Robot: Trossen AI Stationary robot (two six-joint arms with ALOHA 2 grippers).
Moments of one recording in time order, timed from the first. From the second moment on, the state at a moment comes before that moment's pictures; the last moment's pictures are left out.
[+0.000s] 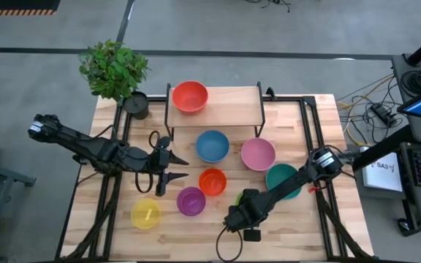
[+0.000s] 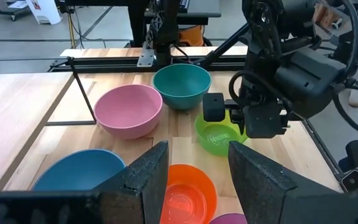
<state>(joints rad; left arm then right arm) -0.36 1.06 0.92 -0.24 -0.33 -0.14 0.51 2.06 1.55 -1.02 -0.11 0.56</state>
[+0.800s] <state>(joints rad) -0.36 1.06 0.92 -0.22 -0.33 -0.12 0.51 2.02 1.97 -1.15 0.00 0.40</state>
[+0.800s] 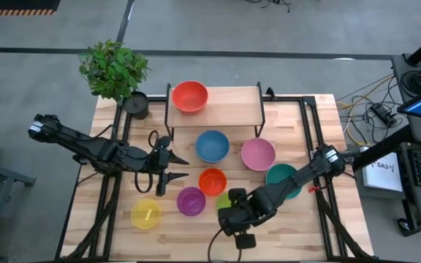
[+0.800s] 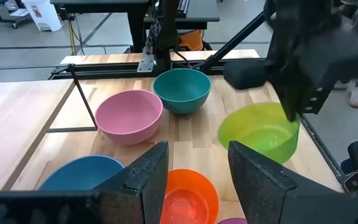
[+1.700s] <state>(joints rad) -0.36 1.04 0.92 -0.25 -0.33 -0.12 0.04 2.02 2.29 -1.57 0.33 -0.18</state>
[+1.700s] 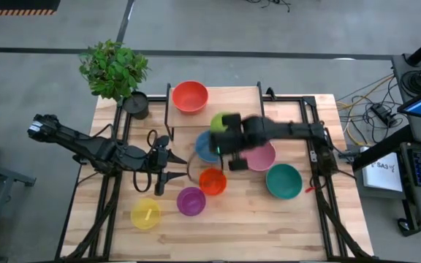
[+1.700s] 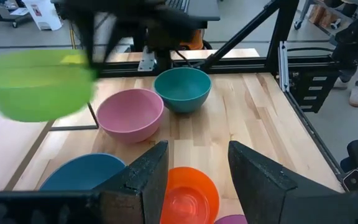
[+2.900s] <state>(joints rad) -0.36 1.04 0.92 -0.29 -0.38 -0.12 -0.42 2.02 2.11 -1.40 0.08 -0.42</state>
